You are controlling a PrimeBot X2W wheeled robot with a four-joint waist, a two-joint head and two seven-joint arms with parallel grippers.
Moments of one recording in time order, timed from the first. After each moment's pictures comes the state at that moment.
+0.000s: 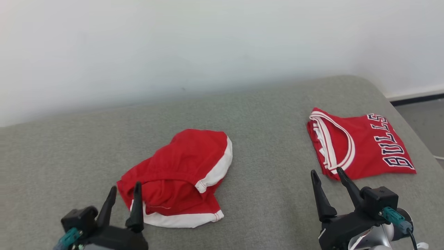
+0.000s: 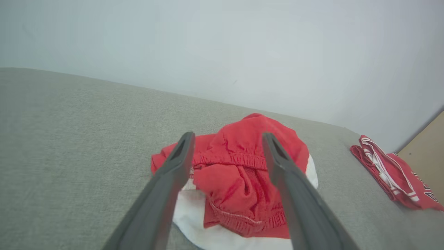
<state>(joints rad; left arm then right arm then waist) -0.21 0.14 -0.20 0.40 -0.52 0.01 -0.25 -0.10 -0.05 0.08 0.16 0.16 0.13 -0.01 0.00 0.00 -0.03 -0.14</state>
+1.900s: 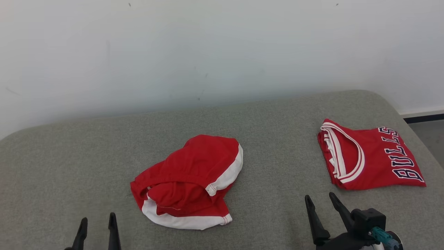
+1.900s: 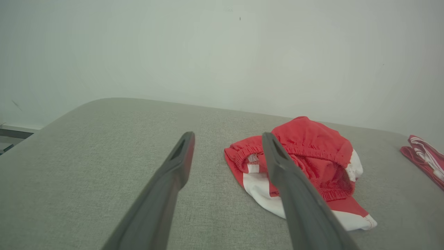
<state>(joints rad) 0.09 0.13 -0.03 0.13 -0.31 0.06 -0.26 -0.05 -0.05 0.10 0.29 0.18 0.13 -0.08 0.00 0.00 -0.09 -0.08</state>
